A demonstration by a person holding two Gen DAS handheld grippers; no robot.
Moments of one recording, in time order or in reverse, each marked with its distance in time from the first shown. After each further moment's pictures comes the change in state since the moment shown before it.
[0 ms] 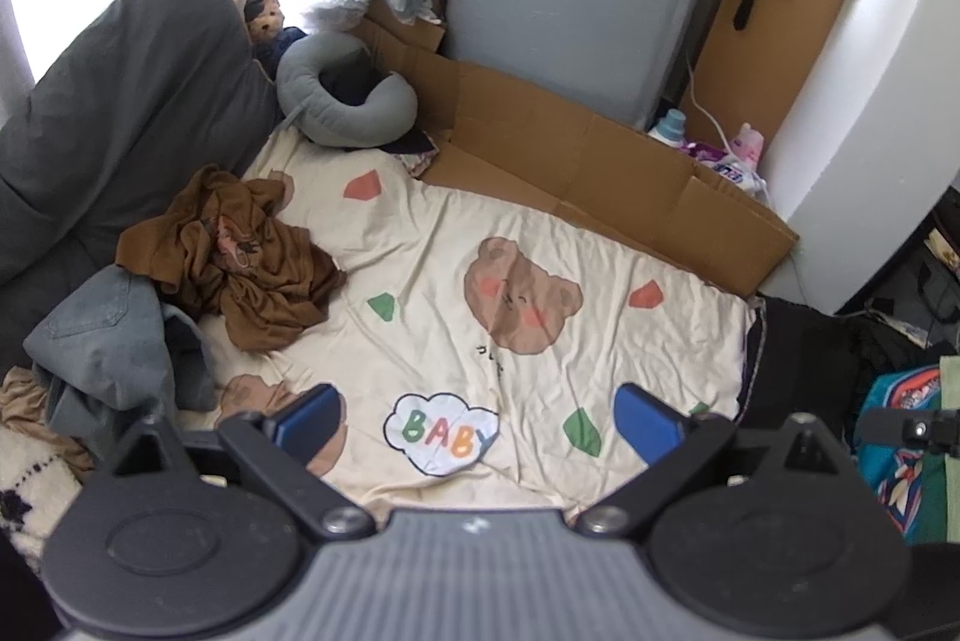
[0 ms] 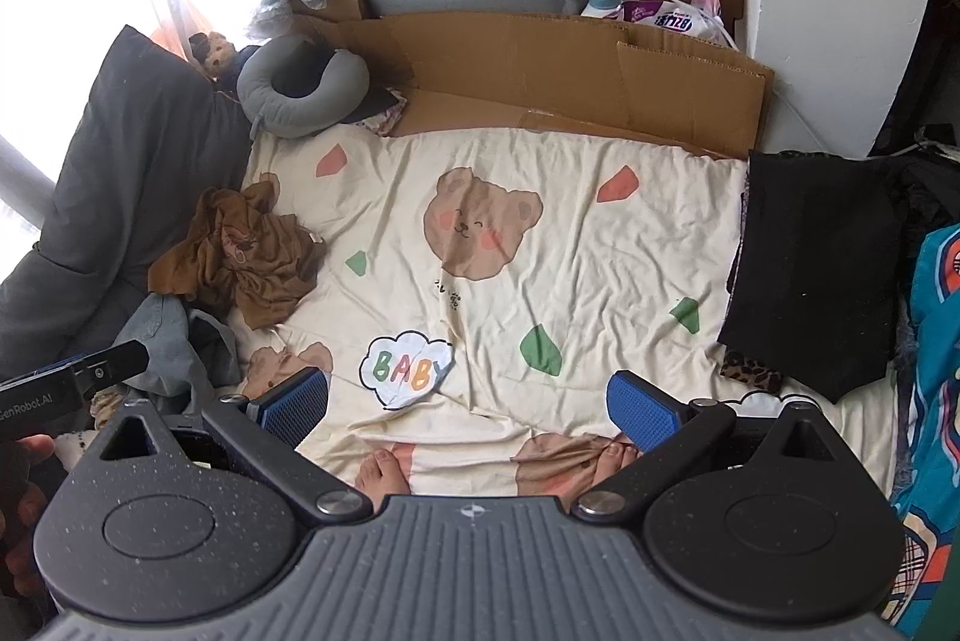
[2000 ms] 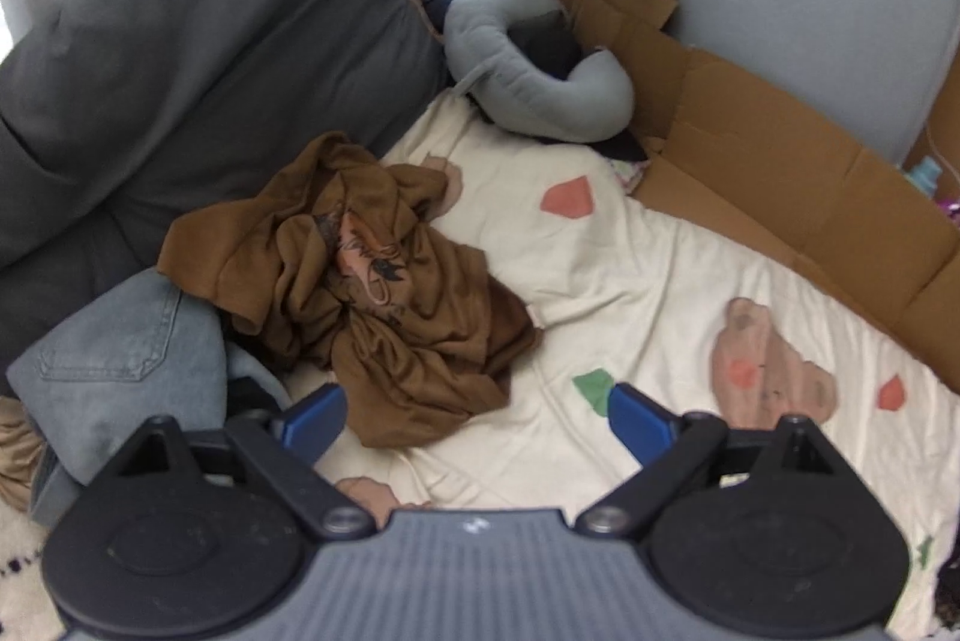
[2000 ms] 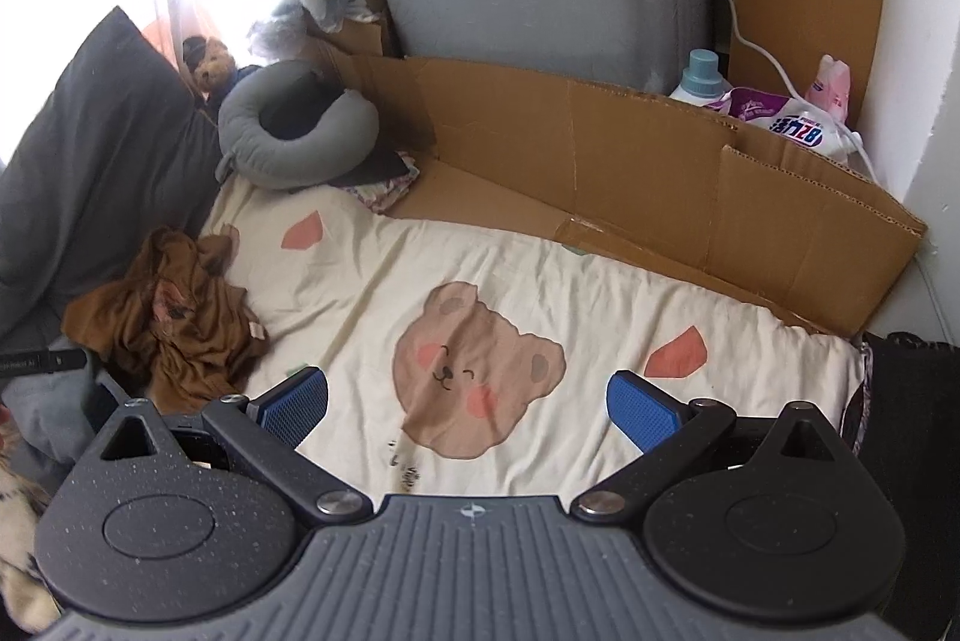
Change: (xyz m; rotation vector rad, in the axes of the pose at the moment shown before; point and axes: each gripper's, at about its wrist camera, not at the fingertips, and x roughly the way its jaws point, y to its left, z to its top) left arm 0.243 0.166 0.035 -0.152 -0.024 0.231; right arm 0.230 -0.016 0.099 -0.218 -0.172 0.035
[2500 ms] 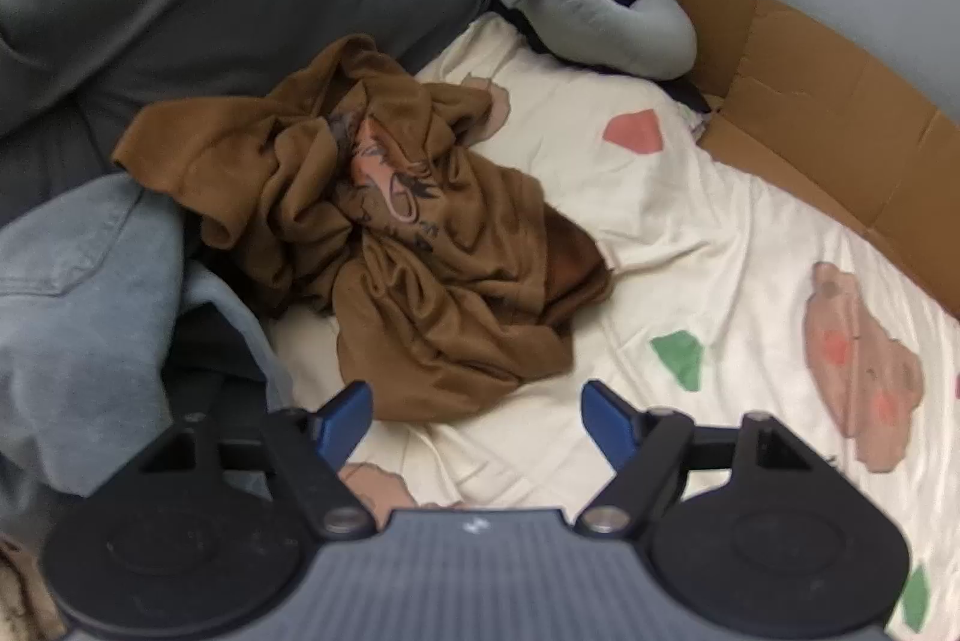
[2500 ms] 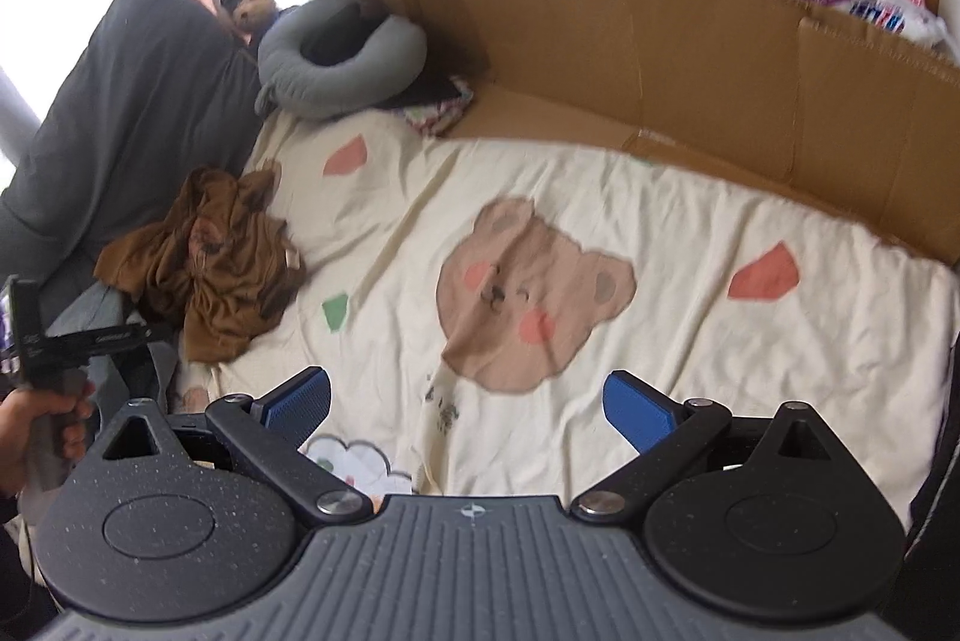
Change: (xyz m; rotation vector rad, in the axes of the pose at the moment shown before) left arm 0.105 0.028 -0.058 -0.042 -0.008 0.025; right arm 0.067 -0.015 -0.061 0.019 0.085 0.169
